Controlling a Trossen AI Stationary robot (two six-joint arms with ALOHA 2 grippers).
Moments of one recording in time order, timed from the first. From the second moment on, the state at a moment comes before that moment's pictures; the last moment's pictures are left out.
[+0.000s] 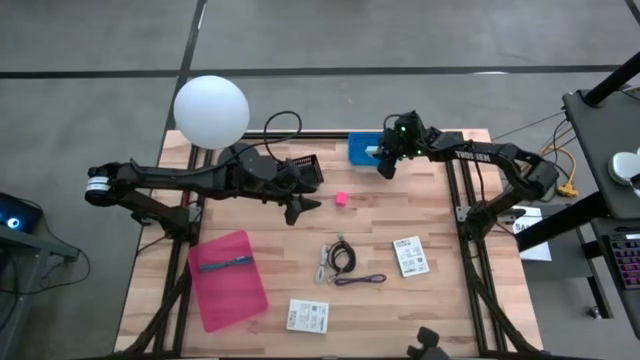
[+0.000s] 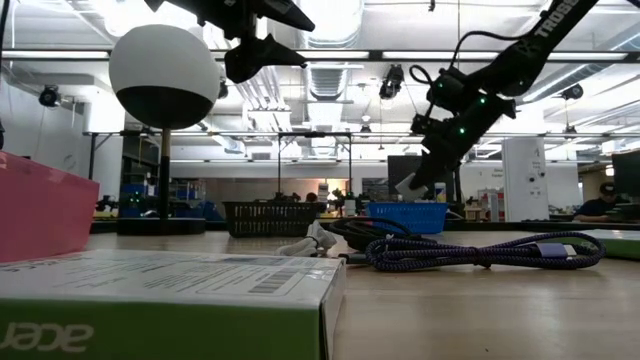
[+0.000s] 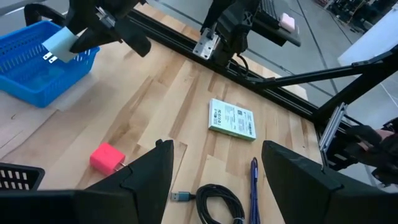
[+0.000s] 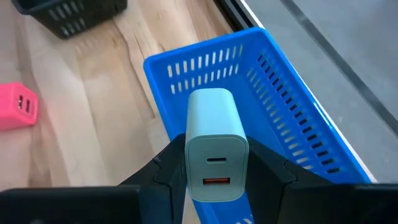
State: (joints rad) left arm 0.08 1.27 1.01 -0.12 0.04 -0.44; right arm -0.79 1.50 0.78 -0.07 -0.22 -0.28
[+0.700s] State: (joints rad) left arm 0.08 1.27 1.01 -0.12 0.04 -0.47; right arm -0.79 1.57 0.78 -0.07 -0.21 -0.30
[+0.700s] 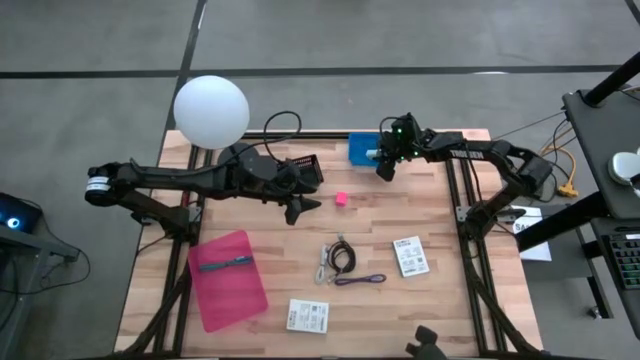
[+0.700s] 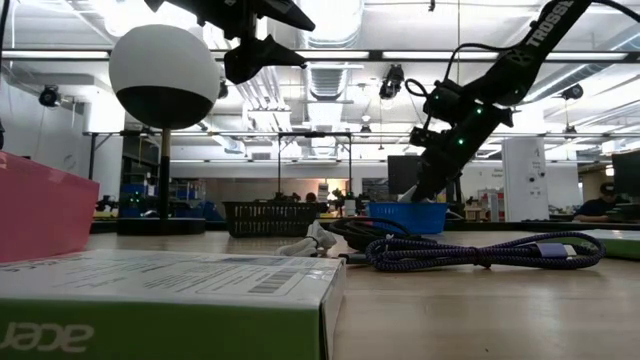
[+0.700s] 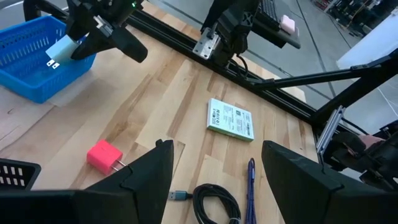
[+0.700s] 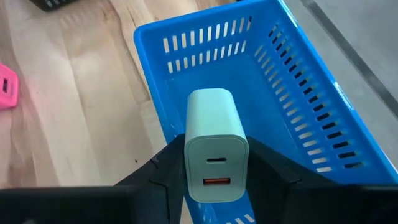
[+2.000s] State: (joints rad) left arm 0.08 1.27 1.01 -0.12 0.04 -0.46; right arm -0.79 1.51 0.78 -0.06 -0.18 -0.25
